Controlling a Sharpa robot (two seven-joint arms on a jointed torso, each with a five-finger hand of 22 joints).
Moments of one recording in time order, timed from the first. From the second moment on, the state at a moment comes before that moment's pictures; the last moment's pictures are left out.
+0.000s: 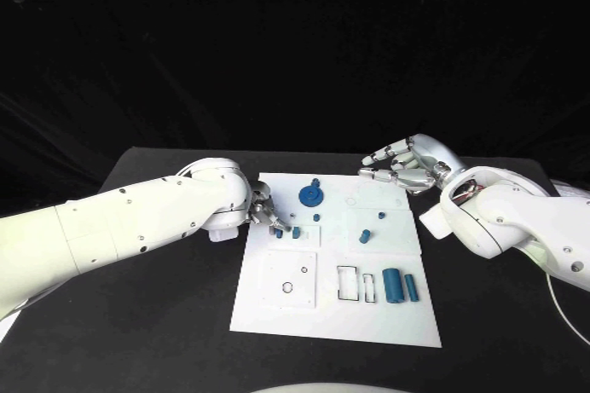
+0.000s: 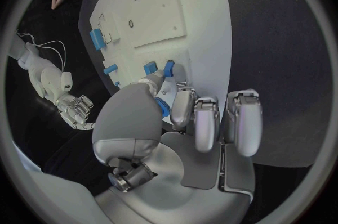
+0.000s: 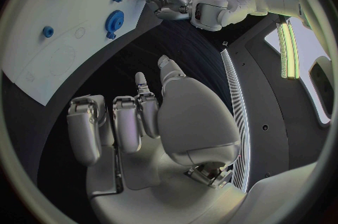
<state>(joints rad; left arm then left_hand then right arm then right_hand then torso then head) 1.25 -0.65 -0.02 1.39 -1.11 0.19 -0.67 1.04 -0.13 0.30 0.24 0.16 1.02 0.01 0.60 0.69 1.43 -0.06 1.28 1.24 1.47 -0.10 1.57 1.31 0.02 1.46 0.02 1.55 1.31 1.22 -0.92 0.01 1.65 -0.86 -0.46 -0.04 1.34 -0.05 0.00 0.17 0.30 0.99 0.14 0.08 0.15 1.47 0.06 1.38 1.31 1.47 -0.01 1.50 1.31 0.01 1.47 0.10 1.53 1.31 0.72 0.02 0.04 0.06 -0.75</state>
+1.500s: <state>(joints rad) 1.20 -0.60 -0.04 1.35 -1.19 -0.24 -0.05 1.45 -0.19 0.34 0.10 0.14 0.86 0.17 0.21 0.30 0.95 0.11 0.29 0.25 1.19 0.03 0.84 0.71 0.17 1.12 0.13 0.59 0.76 1.22 -0.92 0.01 1.65 -0.86 -0.46 -0.04 1.34 -0.05 0.00 0.17 0.30 0.99 0.14 0.08 0.15 1.47 0.06 1.38 1.31 1.47 -0.01 1.50 1.31 0.01 1.47 0.10 1.53 1.31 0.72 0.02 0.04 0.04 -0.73</state>
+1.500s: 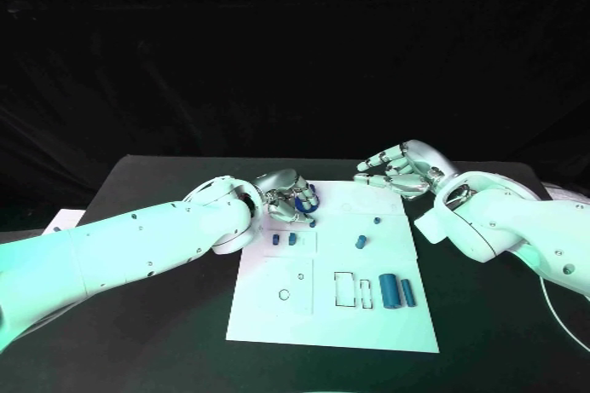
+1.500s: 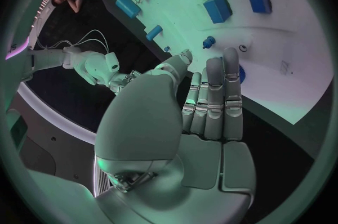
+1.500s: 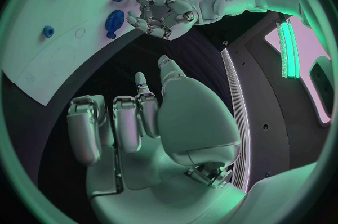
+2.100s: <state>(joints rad) 1.19 -0.54 -0.04 1.30 -1.37 -0.20 -0.11 1.44 -0.18 0.34 0.10 0.14 0.98 0.14 0.16 0.21 1.08 0.08 0.23 0.12 1.47 0.01 1.36 1.21 0.12 1.43 0.10 1.11 1.18 1.22 -0.92 0.01 1.65 -0.86 -0.46 -0.04 1.34 -0.05 0.00 0.17 0.30 0.99 0.14 0.08 0.15 1.47 0.06 1.38 1.31 1.47 -0.01 1.50 1.31 0.01 1.47 0.10 1.53 1.31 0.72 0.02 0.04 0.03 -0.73</state>
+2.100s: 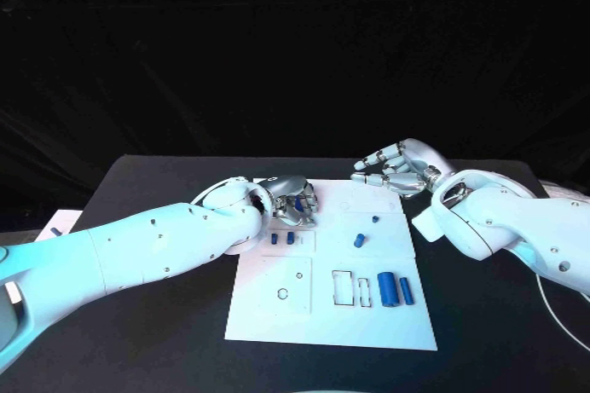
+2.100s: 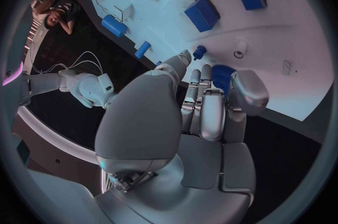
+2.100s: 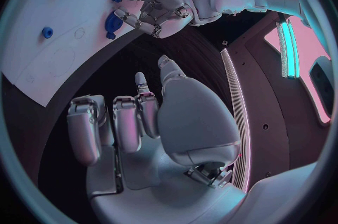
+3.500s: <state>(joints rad) 1.20 -0.48 -0.03 1.27 -1.48 -0.09 -0.21 1.46 -0.15 0.42 0.08 0.14 1.07 0.14 0.14 0.18 1.18 0.07 0.19 0.09 1.47 -0.01 1.35 1.16 0.09 1.46 0.09 1.21 1.27 1.22 -0.92 0.01 1.65 -0.86 -0.45 -0.04 1.34 -0.05 0.00 0.17 0.30 0.99 0.14 0.08 0.15 1.47 0.06 1.38 1.31 1.47 -0.01 1.50 1.31 0.01 1.47 0.10 1.53 1.31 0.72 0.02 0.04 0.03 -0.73</state>
